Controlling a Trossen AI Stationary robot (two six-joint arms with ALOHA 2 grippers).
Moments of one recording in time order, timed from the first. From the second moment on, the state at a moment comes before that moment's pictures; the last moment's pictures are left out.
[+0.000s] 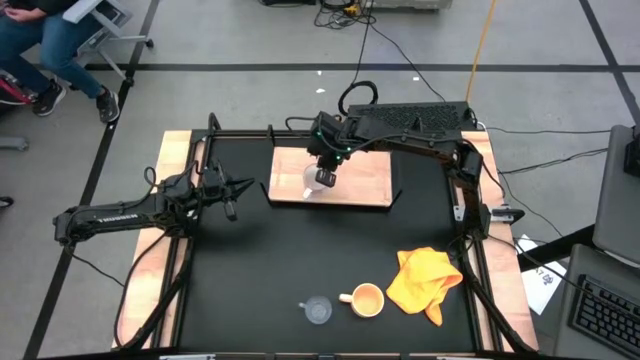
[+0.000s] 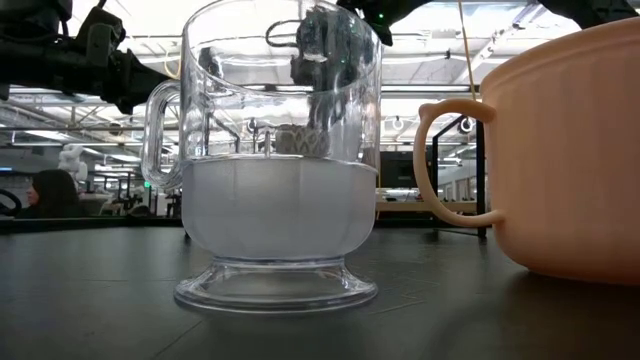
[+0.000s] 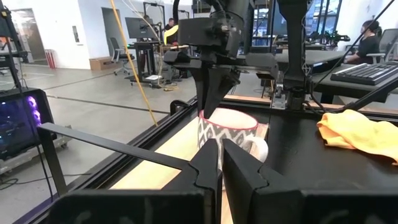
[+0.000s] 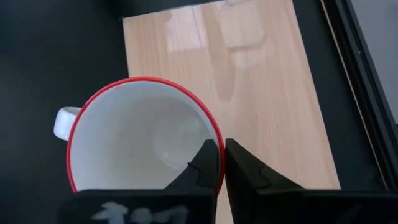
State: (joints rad) left arm 0.25 0.32 0.12 0.20 -0.10 0.02; right arm -0.36 2.02 1.85 -0.88 -0.11 -0.09
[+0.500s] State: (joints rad) left arm 0.25 0.32 0.12 0.20 -0.10 0.02; right arm -0.38 2.02 1.86 -0.89 -0.13 -0.09
